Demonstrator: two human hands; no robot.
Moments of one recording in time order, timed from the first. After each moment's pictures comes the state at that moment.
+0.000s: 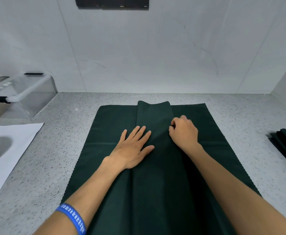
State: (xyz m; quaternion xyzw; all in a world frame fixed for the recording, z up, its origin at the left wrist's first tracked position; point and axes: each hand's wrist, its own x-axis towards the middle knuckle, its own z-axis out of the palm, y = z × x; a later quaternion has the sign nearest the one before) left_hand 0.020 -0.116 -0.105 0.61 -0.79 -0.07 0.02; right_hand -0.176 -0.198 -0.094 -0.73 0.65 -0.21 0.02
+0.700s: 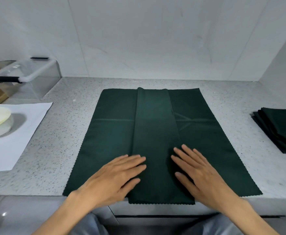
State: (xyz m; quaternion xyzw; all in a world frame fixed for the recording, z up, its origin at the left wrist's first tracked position) left_hand 0.041 0.070 -0.110 0.47 -0.88 -0.06 0.10; right_hand -0.258 0.030 -0.116 -0.89 0.43 -0.11 0.03
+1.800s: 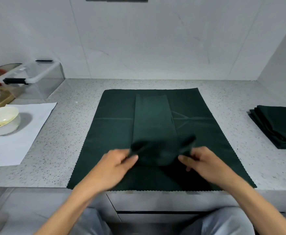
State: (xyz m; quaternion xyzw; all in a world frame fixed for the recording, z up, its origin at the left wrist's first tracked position) left_hand 0.026 0.074 -0.079 0.60 -0.69 -0.32 0.26; right_hand -0.261 0.019 -0.078 -0.74 0.49 -0.25 0.40
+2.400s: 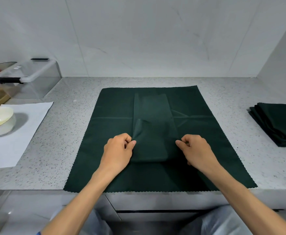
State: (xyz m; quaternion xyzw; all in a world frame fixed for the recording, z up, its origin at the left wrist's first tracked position) left_hand 0.006 0.027 -0.097 0.72 -0.59 -0.18 0.33; right_hand -0.234 -0.012 -0.088 -0.69 0.64 -0.24 0.25
